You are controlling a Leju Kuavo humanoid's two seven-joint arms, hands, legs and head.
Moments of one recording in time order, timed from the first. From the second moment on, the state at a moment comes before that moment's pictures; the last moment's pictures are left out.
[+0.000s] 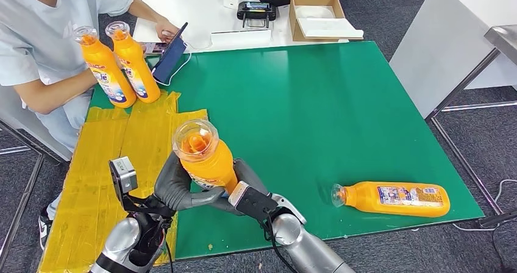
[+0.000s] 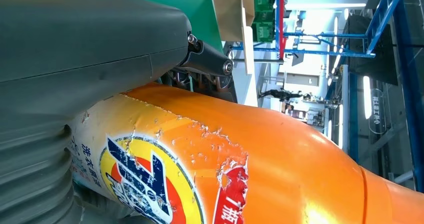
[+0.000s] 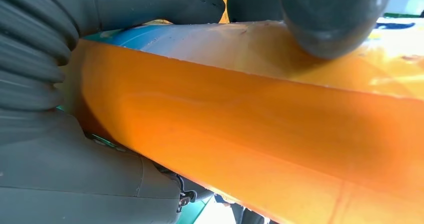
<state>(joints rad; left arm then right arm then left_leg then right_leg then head) -0.14 -0.01 -0.47 -1.58 0.34 -0.22 -0.30 -0.30 0.16 0.70 -1.15 0.18 0.05 -0.38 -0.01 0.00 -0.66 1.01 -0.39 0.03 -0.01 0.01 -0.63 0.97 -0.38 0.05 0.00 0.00</state>
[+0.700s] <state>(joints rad) -0.15 -0.01 -0.47 -1.61 0.34 -0.25 -0.32 -0.26 0.14 0.67 -1.20 0.21 -0.01 -0.37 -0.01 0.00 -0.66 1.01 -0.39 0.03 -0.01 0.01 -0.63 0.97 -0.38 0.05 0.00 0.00</state>
